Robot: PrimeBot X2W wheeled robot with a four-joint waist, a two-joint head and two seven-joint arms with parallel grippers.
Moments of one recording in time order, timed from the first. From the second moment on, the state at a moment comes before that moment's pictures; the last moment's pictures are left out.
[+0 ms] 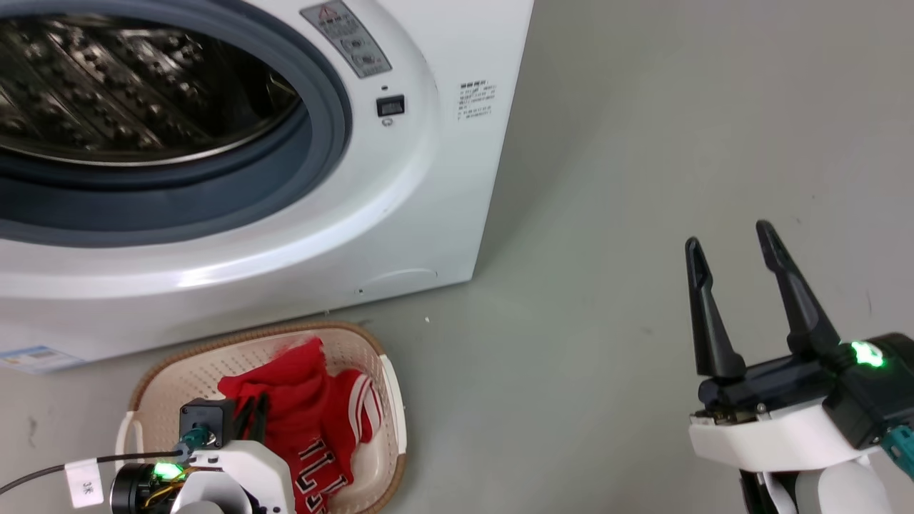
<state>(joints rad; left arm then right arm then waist) -0.25 0.28 -0.27 0.70 -0.36 0.01 -0.23 -0.07 -0.05 0.09 -0.18 0.05 0.13 -0.26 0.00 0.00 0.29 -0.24</state>
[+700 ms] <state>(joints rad) -0.58 0.26 -0.28 1.20 -0.38 -0.01 -0.23 -0.23 -0.05 0.10 -0.22 0.09 0.13 -0.26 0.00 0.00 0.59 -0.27</state>
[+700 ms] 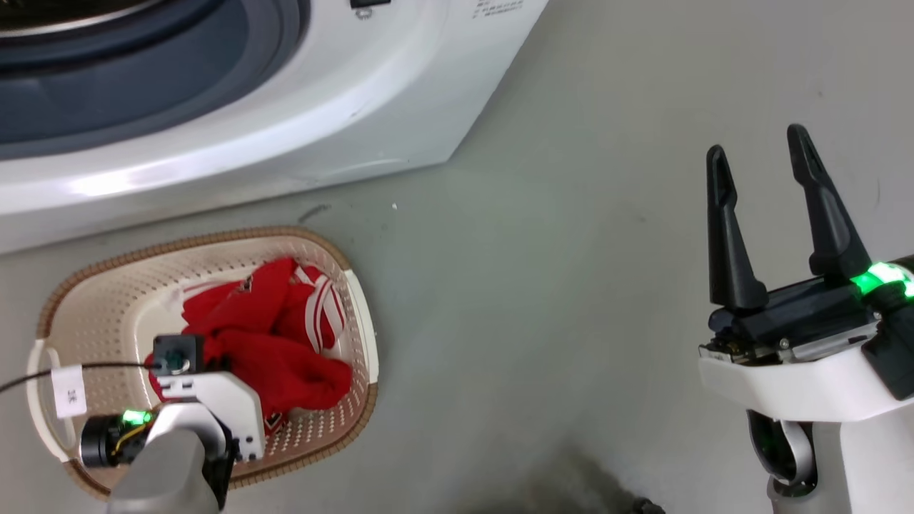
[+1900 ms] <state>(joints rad) -0.46 0.20 -0.30 1.04 -0.34 0.03 -0.26 -0.14 -0.05 0.08 -0.15 0.05 0.13 -0.26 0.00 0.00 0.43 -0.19</state>
